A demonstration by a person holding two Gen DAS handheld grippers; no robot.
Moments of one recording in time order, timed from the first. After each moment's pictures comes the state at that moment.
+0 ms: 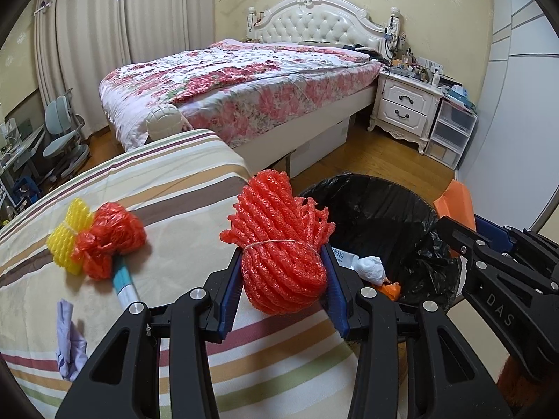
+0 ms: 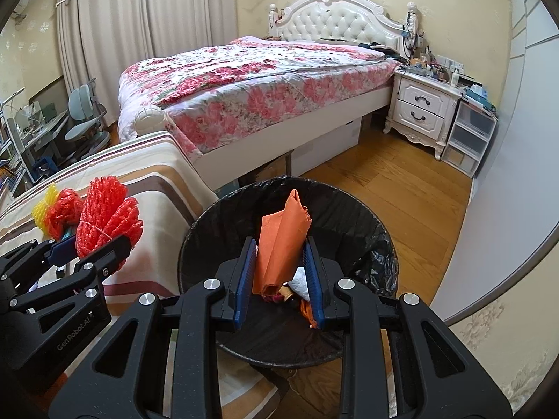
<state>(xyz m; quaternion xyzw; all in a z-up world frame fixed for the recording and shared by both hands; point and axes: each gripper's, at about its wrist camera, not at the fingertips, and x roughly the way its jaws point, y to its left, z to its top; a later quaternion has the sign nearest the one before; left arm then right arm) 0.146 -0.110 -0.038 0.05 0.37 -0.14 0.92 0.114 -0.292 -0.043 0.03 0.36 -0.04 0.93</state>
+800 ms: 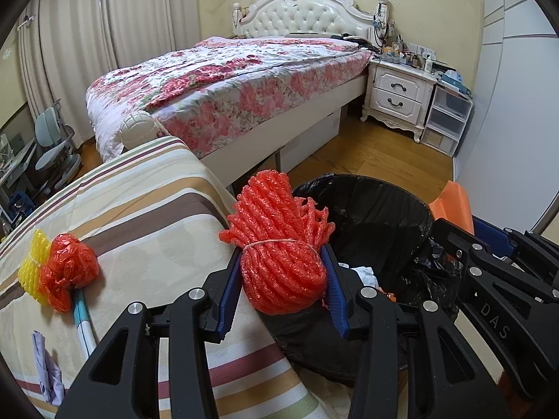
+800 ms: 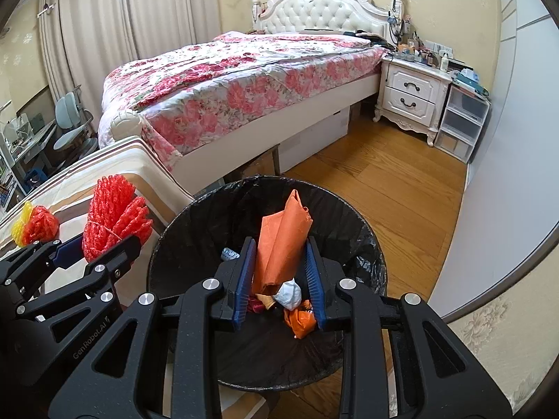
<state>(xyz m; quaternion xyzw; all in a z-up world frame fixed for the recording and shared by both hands) 0.172 -0.154 -0.050 0.08 0.38 -0.15 0.91 0.134 -0.319 -0.057 0.05 0.37 -0.06 0.93</state>
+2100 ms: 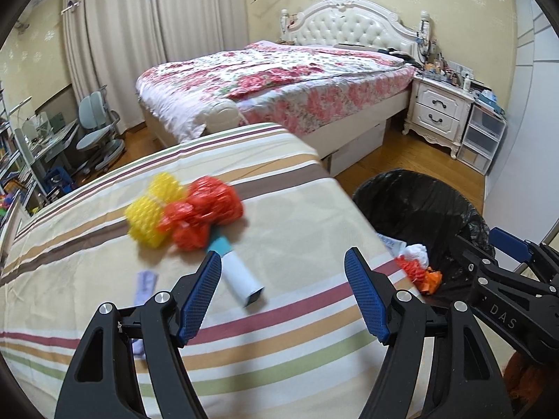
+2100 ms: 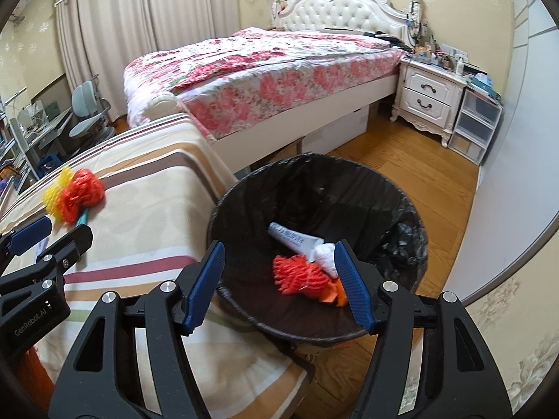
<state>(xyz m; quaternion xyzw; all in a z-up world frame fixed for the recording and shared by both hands) 0.118 -0.042 -0.028 0.06 0.37 -0.06 0.93 0.093 -0.247 -0.055 0.04 0.38 -0.02 0.92</state>
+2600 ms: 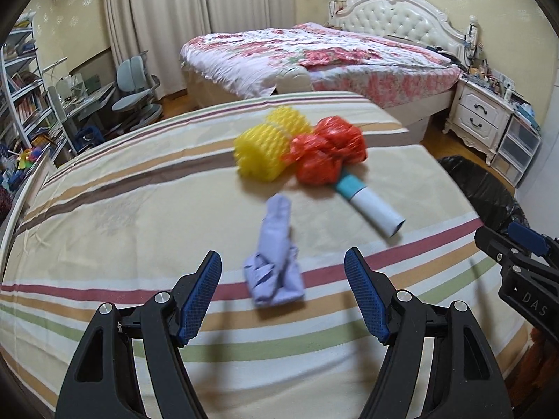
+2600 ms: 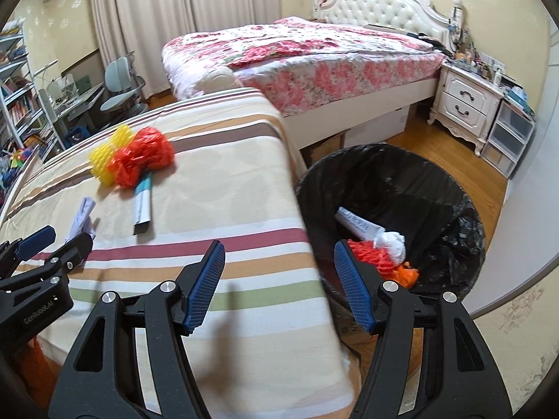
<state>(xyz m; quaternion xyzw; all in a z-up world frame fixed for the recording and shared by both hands) 0.096 0.049 -0.051 0.03 0.41 0.01 0.91 0.089 -0.168 -0.063 0.01 0.40 0.05 0.92</state>
